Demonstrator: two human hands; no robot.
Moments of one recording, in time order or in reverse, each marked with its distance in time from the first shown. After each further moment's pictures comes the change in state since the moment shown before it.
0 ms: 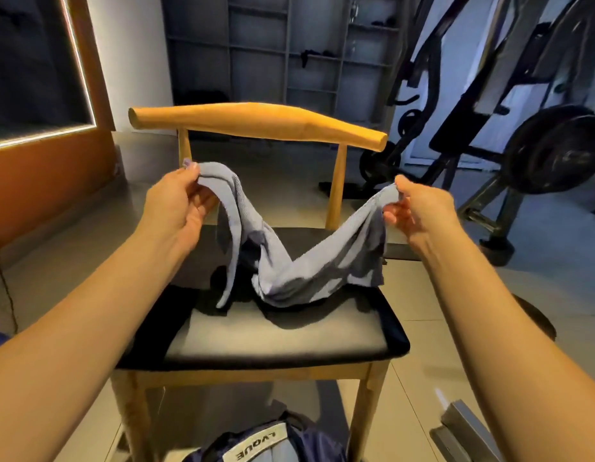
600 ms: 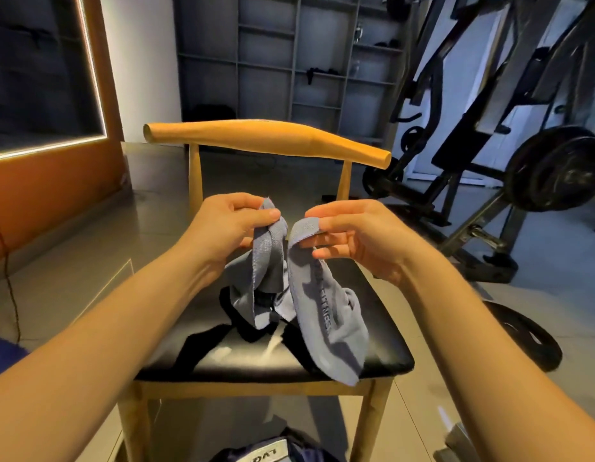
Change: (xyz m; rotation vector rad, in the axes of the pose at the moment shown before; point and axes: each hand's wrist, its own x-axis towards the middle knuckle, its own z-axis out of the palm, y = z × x) left_hand -0.052 -0.007 0.022 0.756 -0.296 0.111; right_hand -0.068 -0.004 0.045 -0.212 -0.756 0.012
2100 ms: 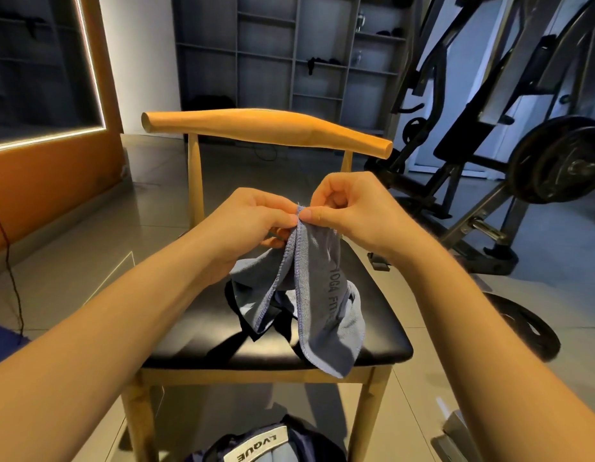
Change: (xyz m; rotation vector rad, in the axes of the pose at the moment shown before) left_hand -0.025 0.020 0.015 0.187 -0.248 -0.026; right_hand 0.001 -0.006 0.006 -0.739 0.091 -0.388
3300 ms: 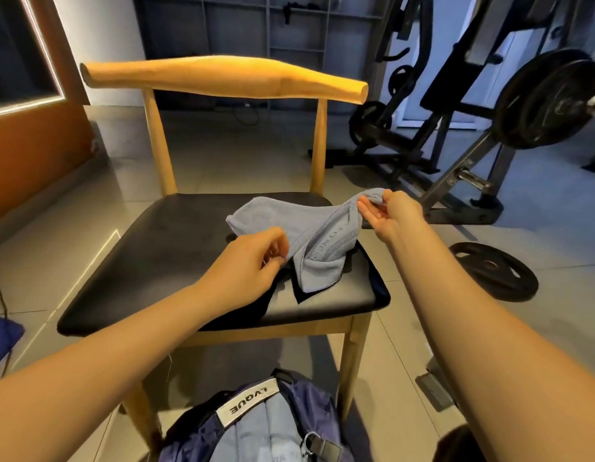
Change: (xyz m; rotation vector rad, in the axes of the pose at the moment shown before) left_hand -0.002 -0.123 0.063 0.606 -0.056 0.335; right_hand -0.016 0.162 -0.003 1.229 0.807 0.875
